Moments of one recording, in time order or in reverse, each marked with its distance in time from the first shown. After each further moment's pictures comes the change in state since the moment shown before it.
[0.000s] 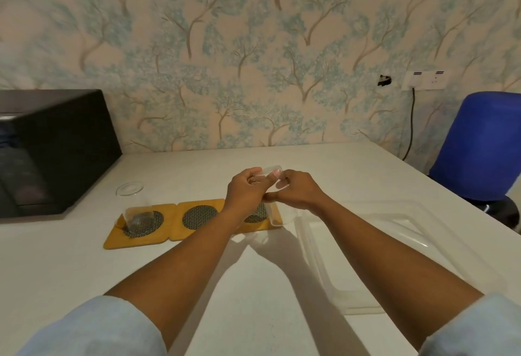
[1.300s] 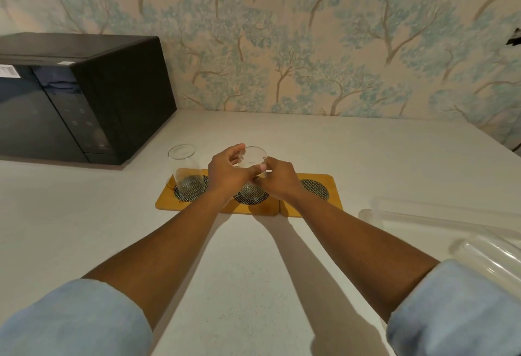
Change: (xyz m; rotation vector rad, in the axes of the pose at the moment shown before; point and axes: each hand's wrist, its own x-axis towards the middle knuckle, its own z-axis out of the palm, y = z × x) left_hand 0.041 -0.080 -0.127 0.179 0.348 -0.065; right_hand 0.081 -0.053 0.160 0.155 -0.144 -0.183
